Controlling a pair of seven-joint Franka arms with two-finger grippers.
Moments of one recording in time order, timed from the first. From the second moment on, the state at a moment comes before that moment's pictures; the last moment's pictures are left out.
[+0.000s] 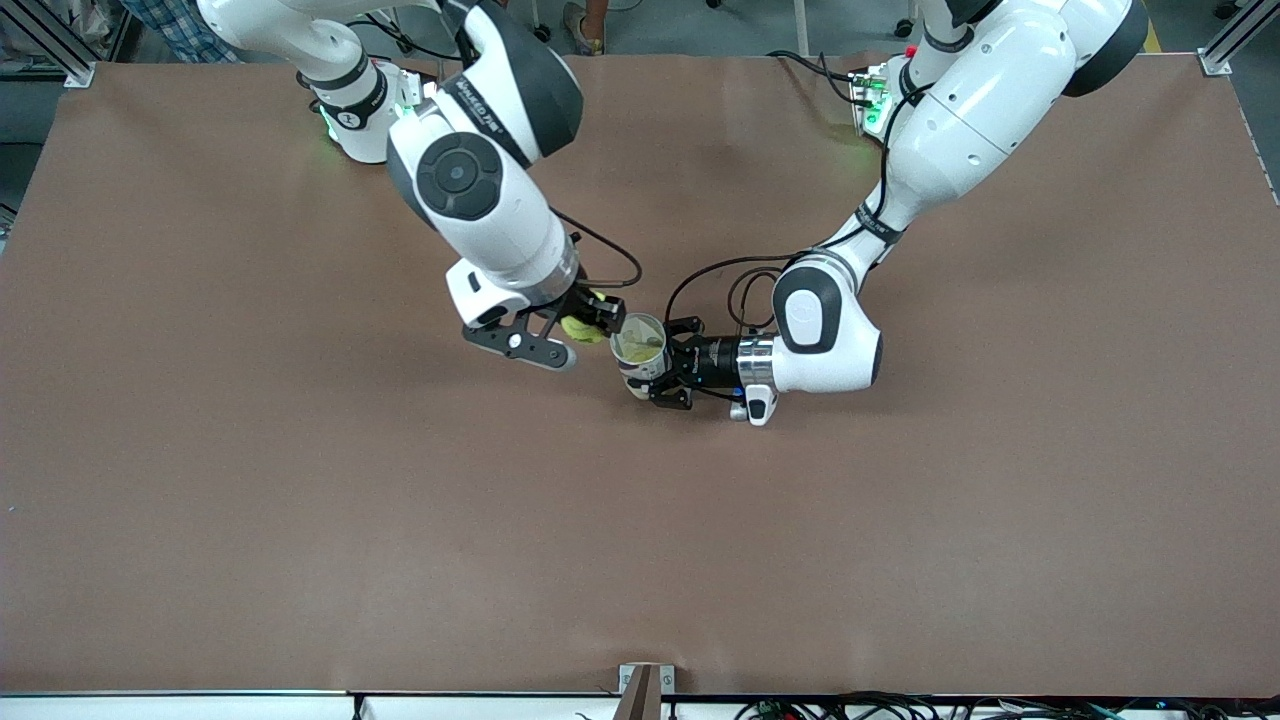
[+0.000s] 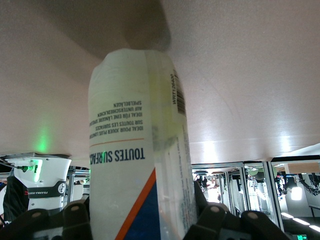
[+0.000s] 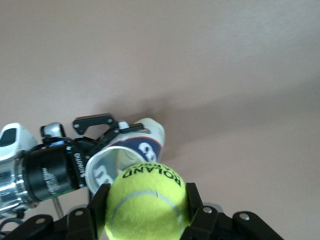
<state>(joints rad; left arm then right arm) -0.19 0.77 -0.46 -1.72 -1.31 2.37 -0.79 0.69 0.46 -0.04 -1.39 0.21 1.93 0.93</state>
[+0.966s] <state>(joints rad) -0.19 0.77 -0.46 -1.72 -1.31 2.37 -0.79 0.74 0.54 -0.05 -1.38 0.21 2.02 0.96</state>
